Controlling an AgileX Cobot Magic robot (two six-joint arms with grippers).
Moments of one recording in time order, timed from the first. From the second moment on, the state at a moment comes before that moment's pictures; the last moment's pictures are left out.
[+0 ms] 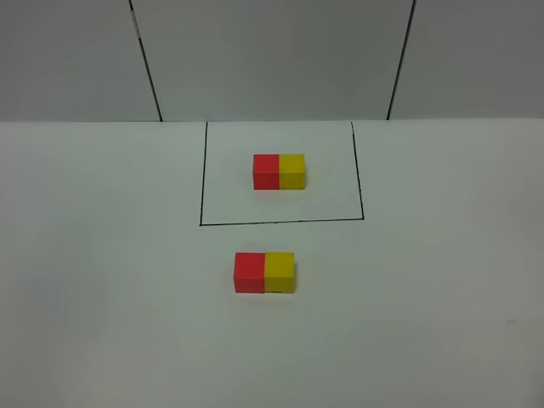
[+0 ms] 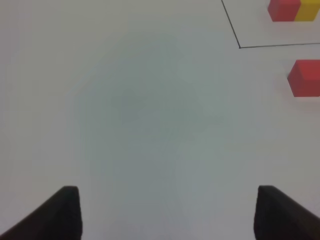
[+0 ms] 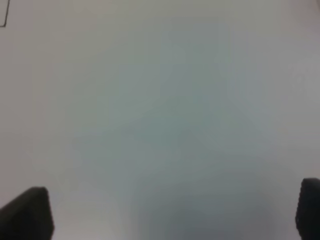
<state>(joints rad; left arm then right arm) 0.03 -0.01 -0.51 -0.08 1.05 0.07 -0.12 0.51 -0.65 0.02 0.95 -0.06</state>
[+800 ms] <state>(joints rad) 0.03 -0.01 -0.51 -0.08 1.05 0.07 -0.08 0.05 -0.50 0.02 1.07 -0.06</state>
